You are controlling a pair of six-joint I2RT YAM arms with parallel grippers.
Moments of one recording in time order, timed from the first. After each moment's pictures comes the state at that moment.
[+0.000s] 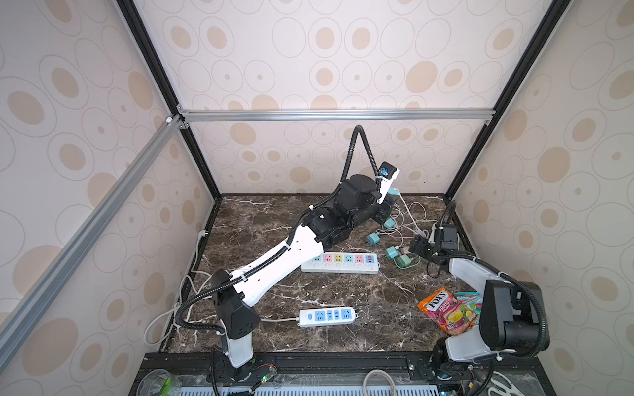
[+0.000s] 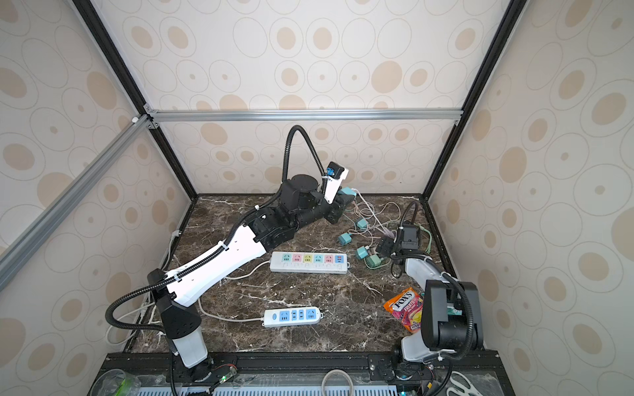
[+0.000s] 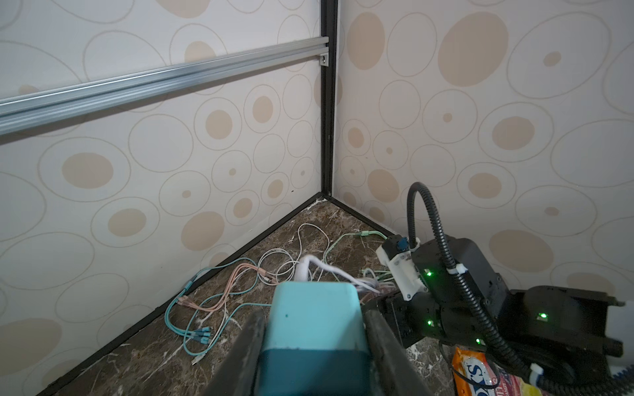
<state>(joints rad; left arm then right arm) -0.91 1.79 1.96 -0.36 -0.14 -0.01 -0.08 1.50 0.81 -0.14 -0.04 0.39</state>
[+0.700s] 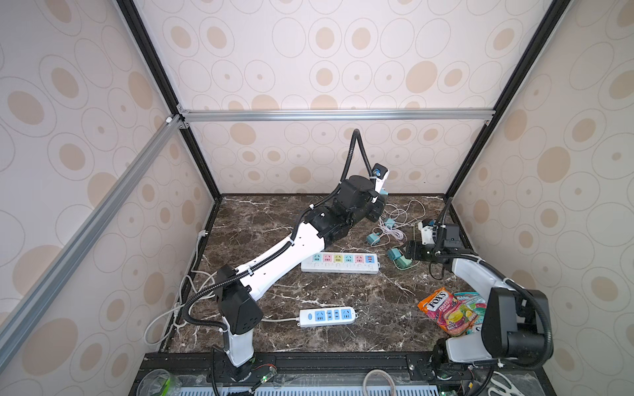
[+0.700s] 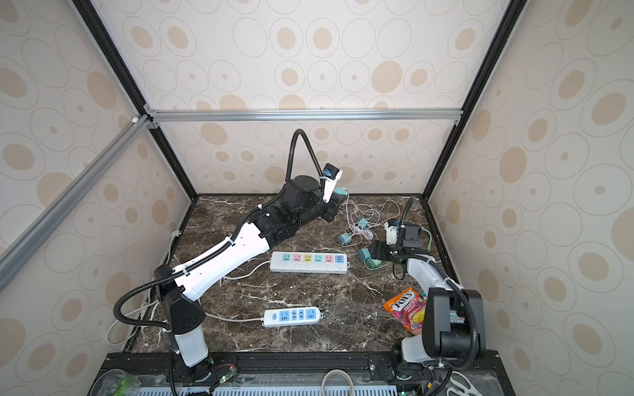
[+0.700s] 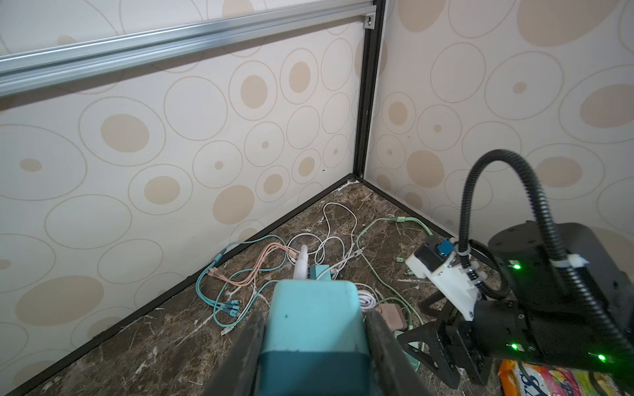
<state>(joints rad) -0.86 1.83 1.92 -0.37 -0.19 -0.02 -0.06 1.48 0.86 -0.27 -0.31 0.04</state>
